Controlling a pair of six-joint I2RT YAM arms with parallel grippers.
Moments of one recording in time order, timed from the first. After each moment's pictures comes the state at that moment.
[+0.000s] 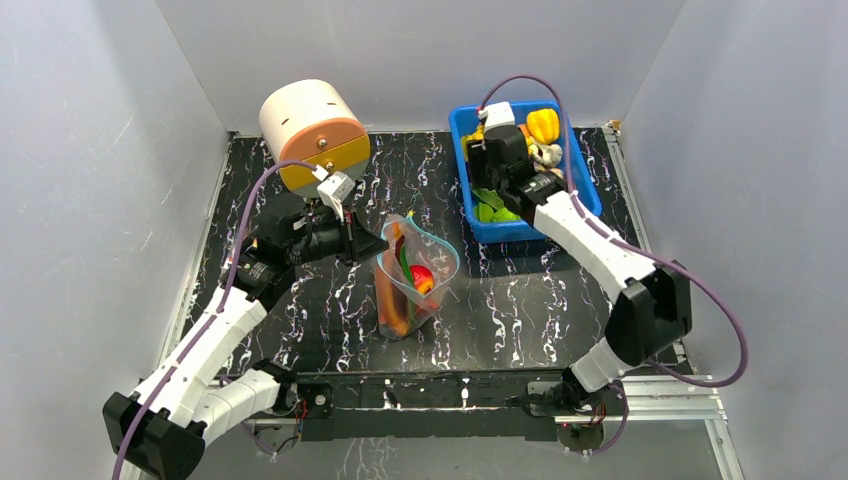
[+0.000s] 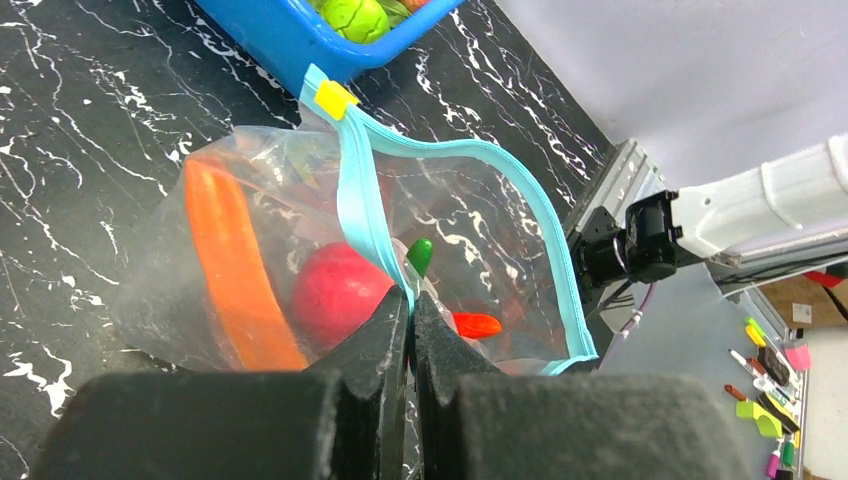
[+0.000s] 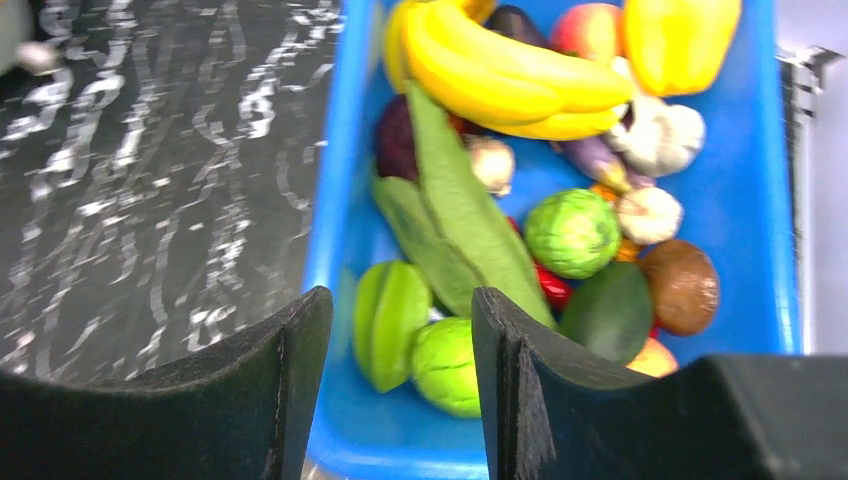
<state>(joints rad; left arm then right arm) -0.45 0.95 0.88 -0.30 0.57 -0.34 0.52 1.53 1.37 -0.34 0.34 0.05</state>
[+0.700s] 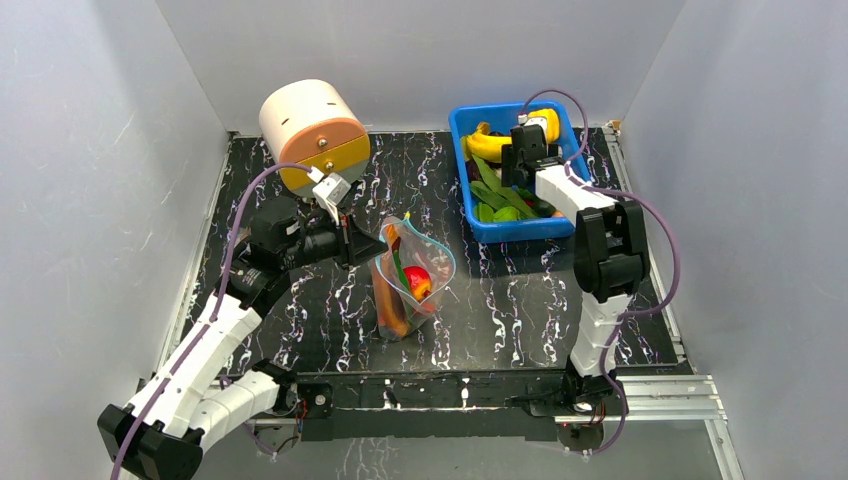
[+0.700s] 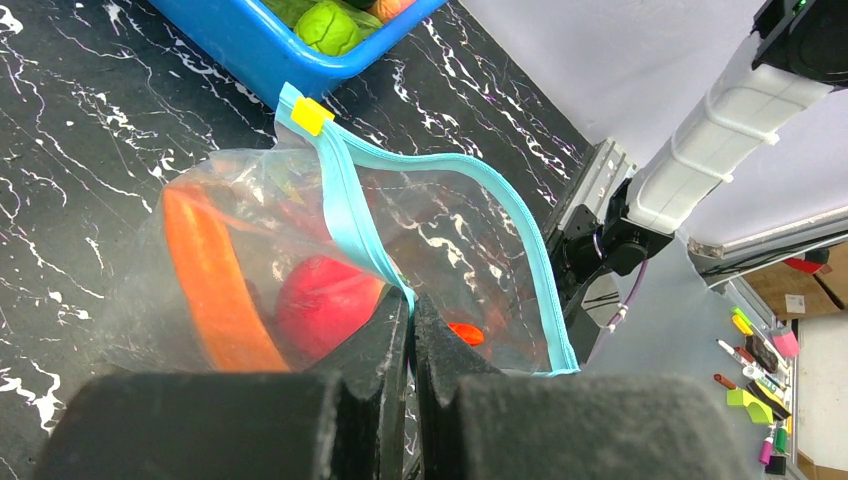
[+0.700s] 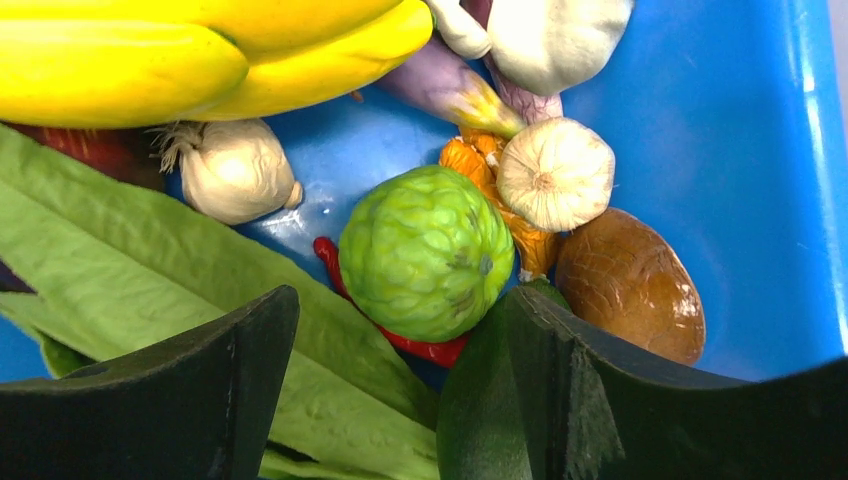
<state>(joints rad) -0.45 0.90 0.88 -0.31 0.61 -0.33 0.20 1.96 1.49 -0.29 0.37 0.11</state>
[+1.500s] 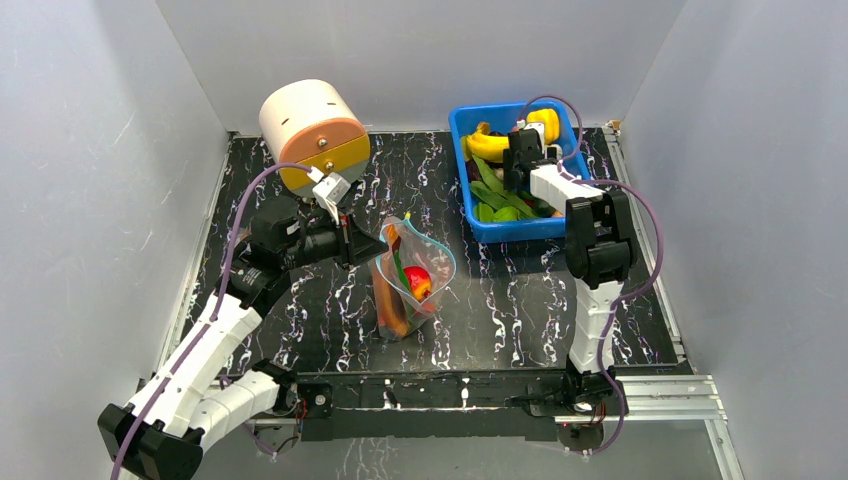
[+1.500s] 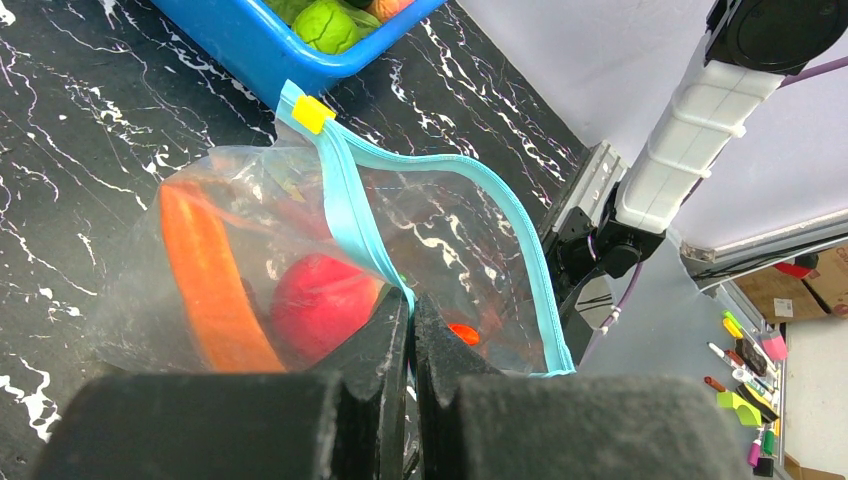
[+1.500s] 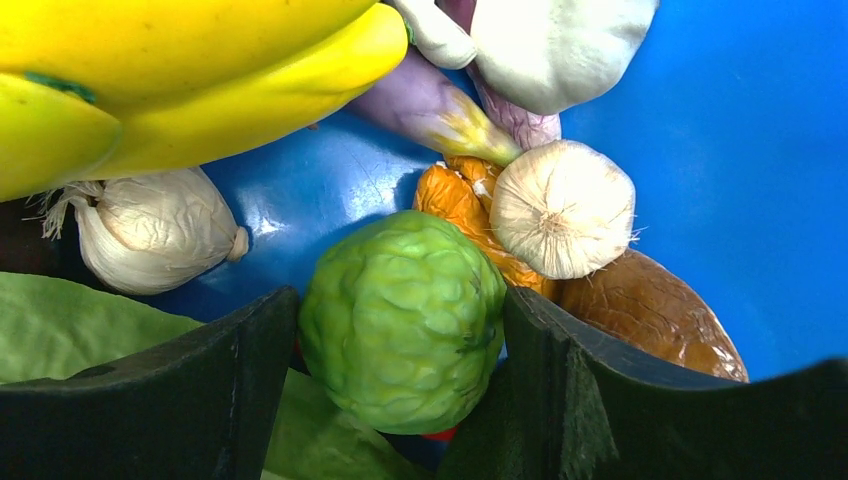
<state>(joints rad) -0.45 0.91 0.88 -0.31 0.61 -0.36 0.18 2.10 1.56 -0.25 0.44 0.09</state>
